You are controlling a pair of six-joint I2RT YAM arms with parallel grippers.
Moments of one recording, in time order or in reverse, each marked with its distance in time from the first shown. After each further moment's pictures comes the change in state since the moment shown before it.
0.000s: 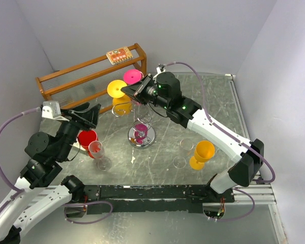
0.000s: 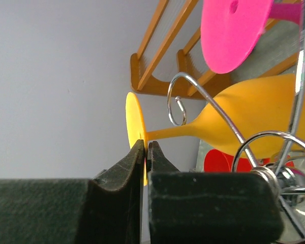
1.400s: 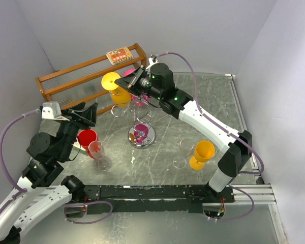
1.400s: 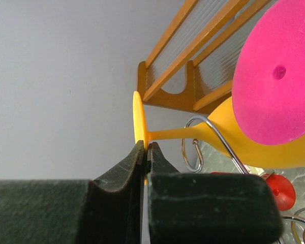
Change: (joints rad) left arm 0.000 -0.007 -0.036 0.038 -0.093 0.064; right arm -0.024 0.150 0.156 0.042 -0.060 -0.075
